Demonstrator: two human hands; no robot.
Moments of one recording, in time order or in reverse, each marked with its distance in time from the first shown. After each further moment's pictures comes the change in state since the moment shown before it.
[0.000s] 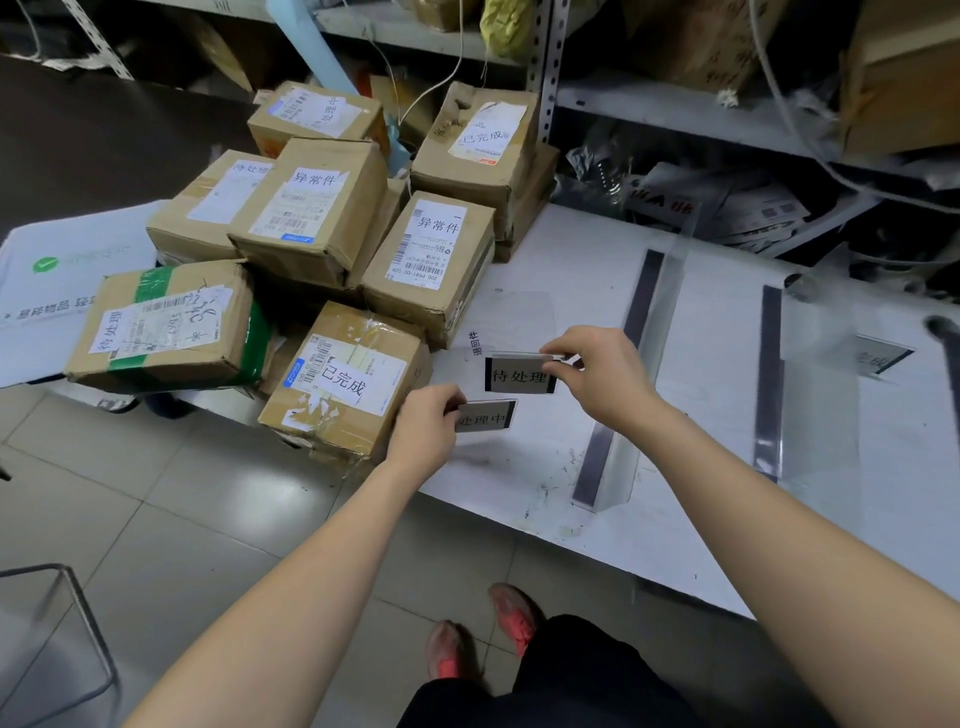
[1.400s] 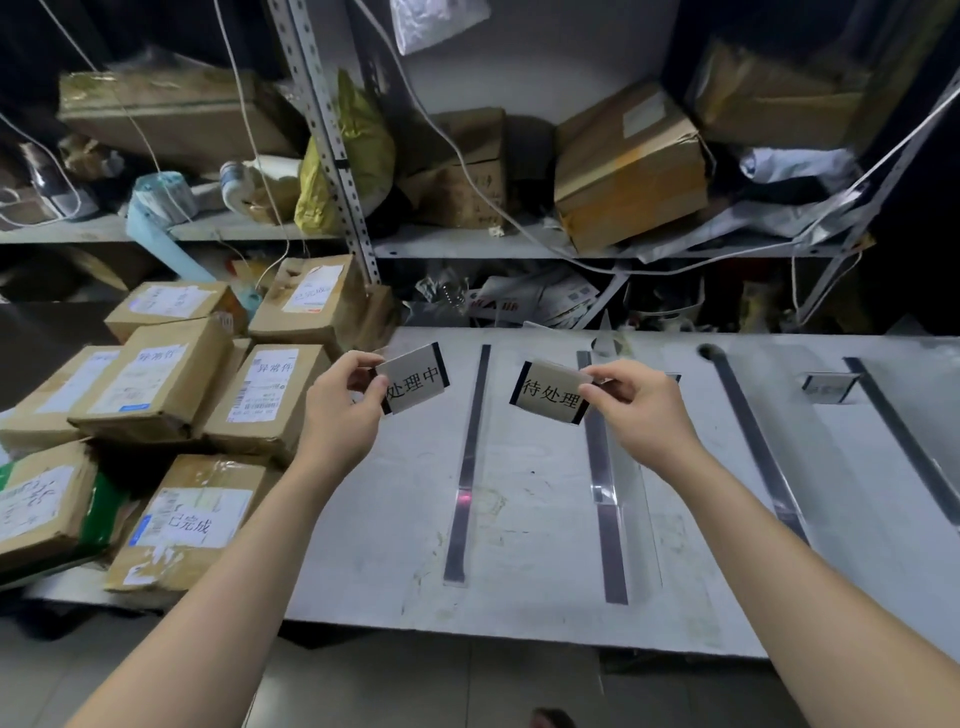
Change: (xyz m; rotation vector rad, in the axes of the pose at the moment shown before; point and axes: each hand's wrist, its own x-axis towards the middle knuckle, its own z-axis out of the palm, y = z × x) left_hand -0.013 0.217 -0.041 -0.286 0.265 0.292; right_hand -0.137 0.118 -0.183 0.467 0.498 0.214
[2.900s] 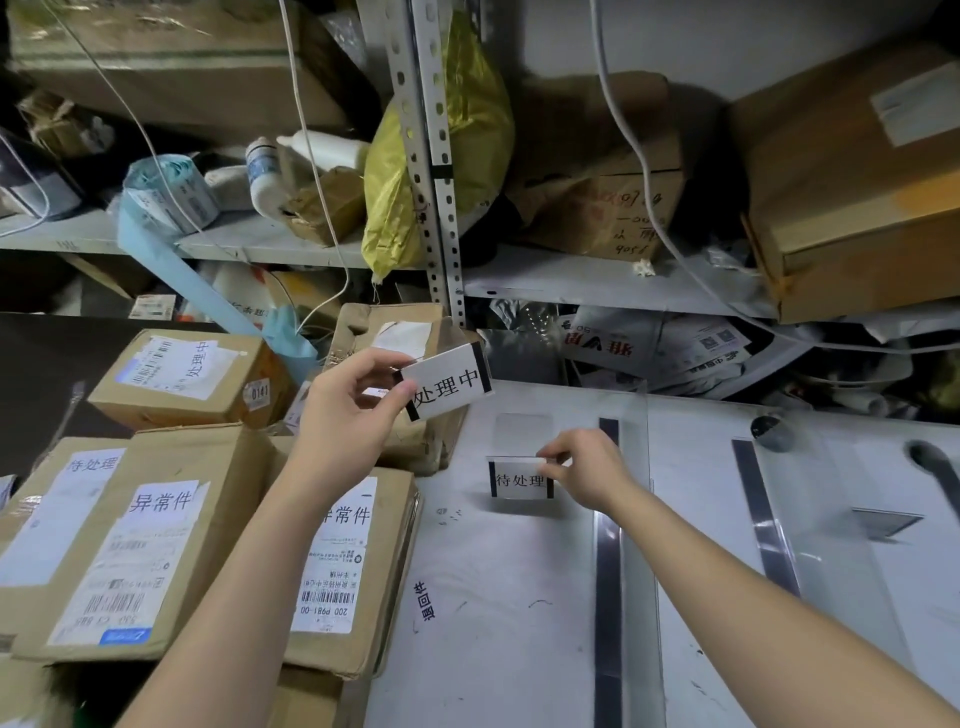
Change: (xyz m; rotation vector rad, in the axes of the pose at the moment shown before) left_hand 0.260 -0.115 -0.048 -0.077 -0.132 0.008; right_hand 0.239 0.070 0.293 -0.534 -0.463 0.166
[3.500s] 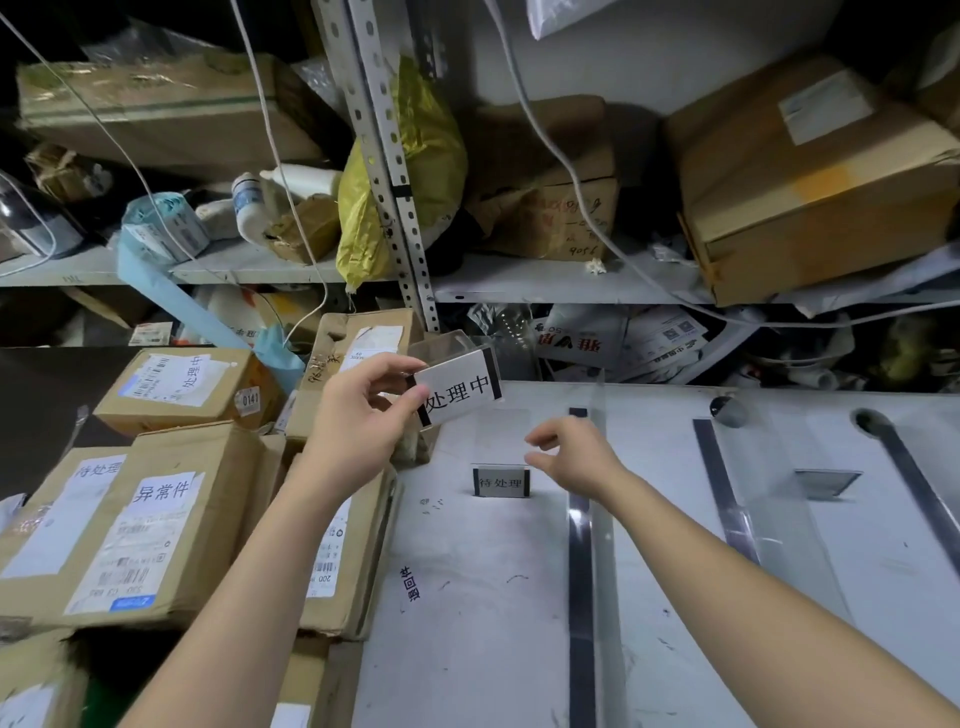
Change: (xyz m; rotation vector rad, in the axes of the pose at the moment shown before) left_hand -0.029 0.039 0.023 0.018 -0.041 0.087; right_hand -0.051 -0.006 -0.037 0.120 0.022 -0.014
